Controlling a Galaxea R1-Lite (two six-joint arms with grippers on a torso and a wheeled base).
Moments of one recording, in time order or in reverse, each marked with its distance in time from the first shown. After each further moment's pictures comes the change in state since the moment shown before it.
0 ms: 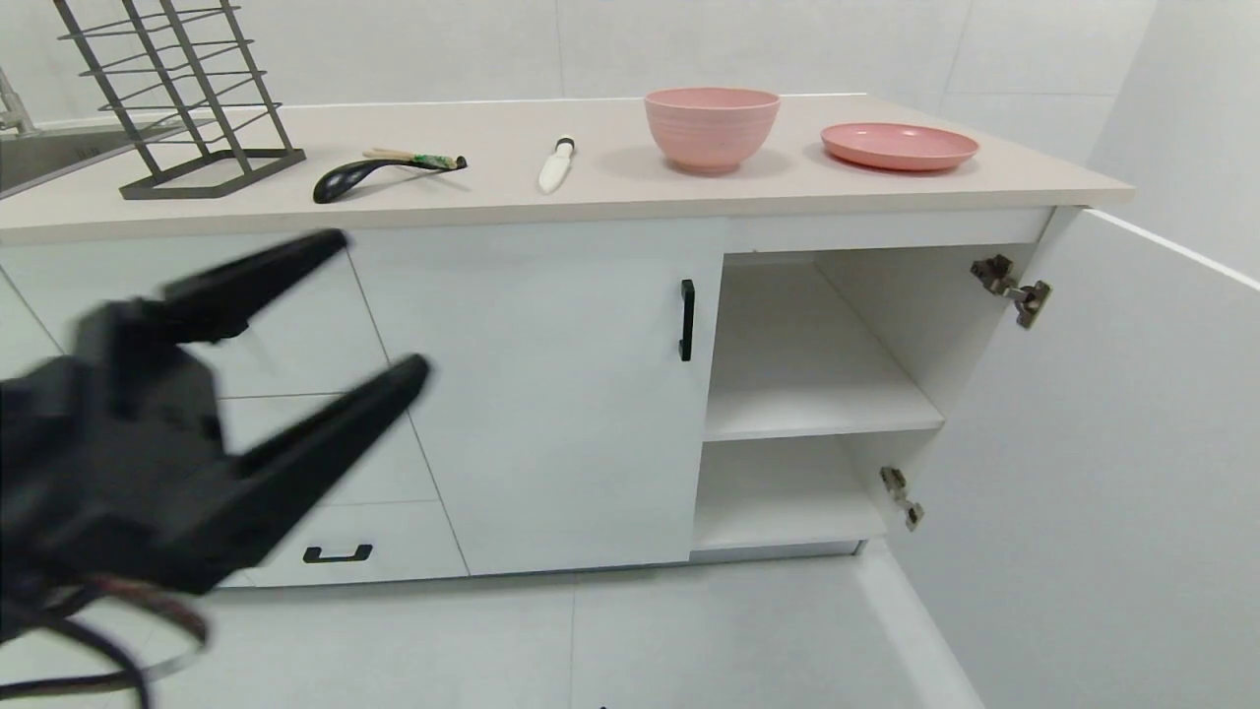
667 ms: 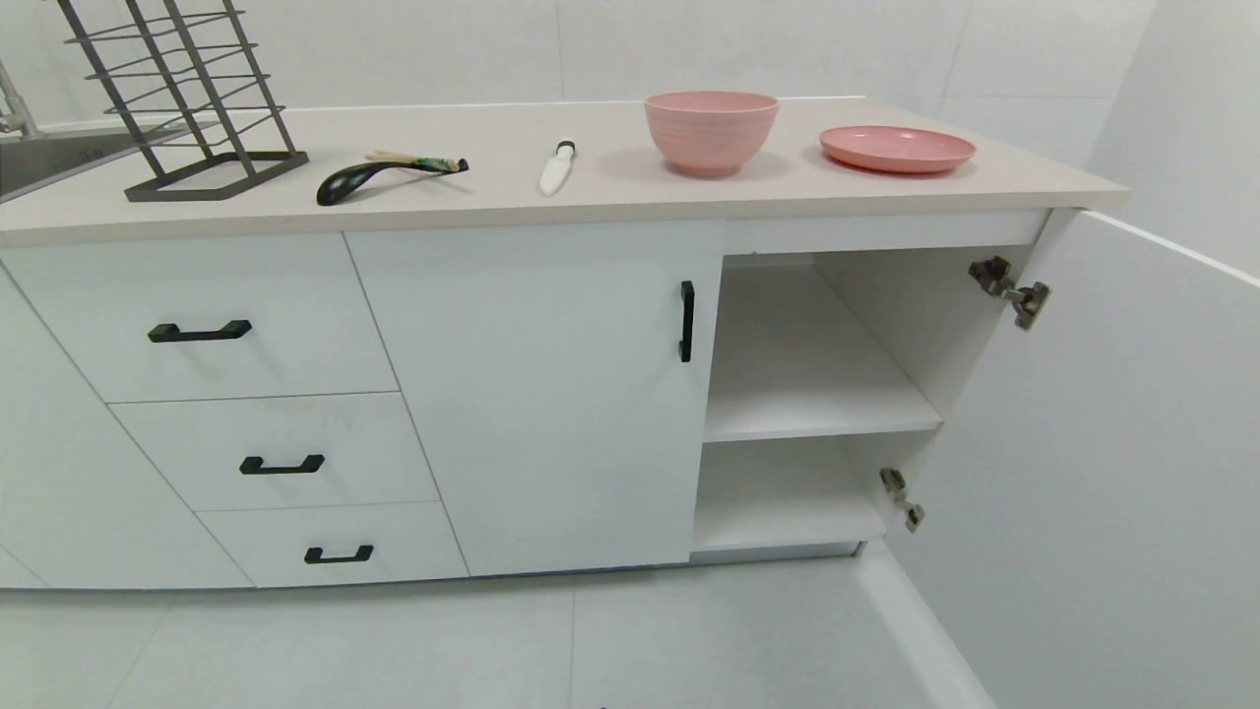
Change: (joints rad) left arm 0.527 -1.052 0.282 1.001 0.054 -0.029; right arm 0.047 -0.638 0.027 0.917 -0.097 -0.024
